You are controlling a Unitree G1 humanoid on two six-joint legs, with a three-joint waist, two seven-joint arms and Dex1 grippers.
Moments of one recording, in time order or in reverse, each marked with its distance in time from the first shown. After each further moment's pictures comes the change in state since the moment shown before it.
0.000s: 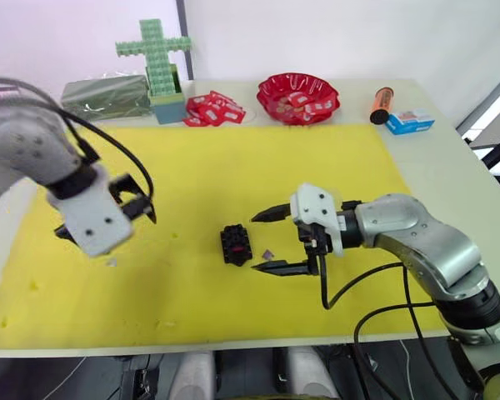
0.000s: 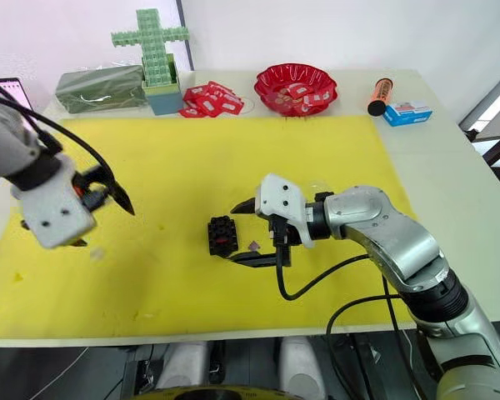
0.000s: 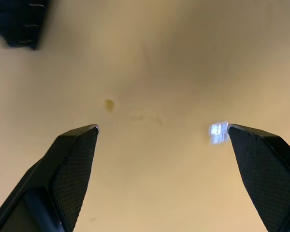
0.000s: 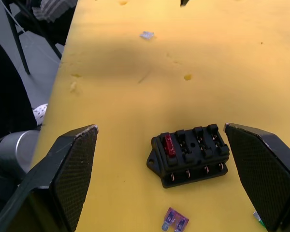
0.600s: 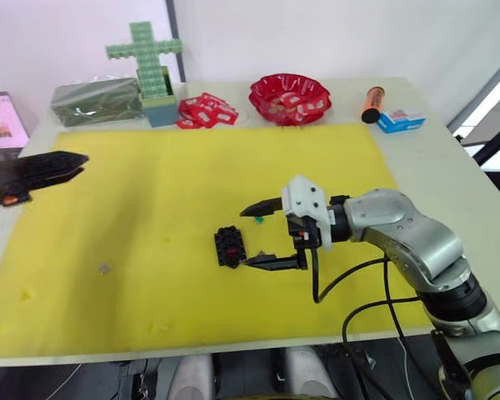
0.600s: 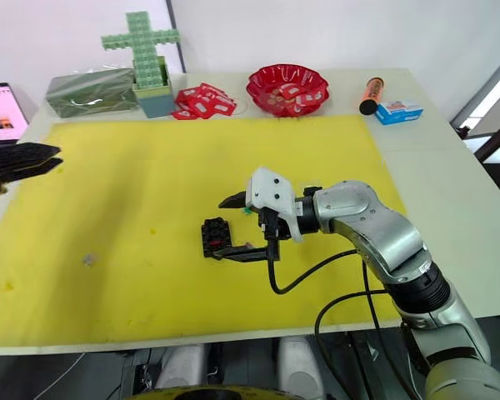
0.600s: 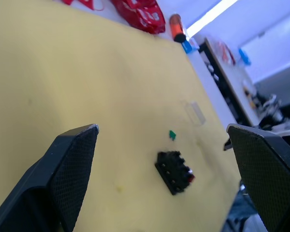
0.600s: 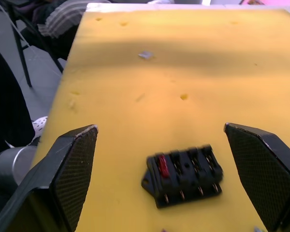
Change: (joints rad) left arm 0.785 -0.152 1.441 0.240 -0.621 1.710 0.589; right arm -0.054 0.098 0.047 0.058 -0.011 -0.055 0.018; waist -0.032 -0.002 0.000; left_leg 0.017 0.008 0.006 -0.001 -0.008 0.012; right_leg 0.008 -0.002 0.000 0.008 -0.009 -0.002
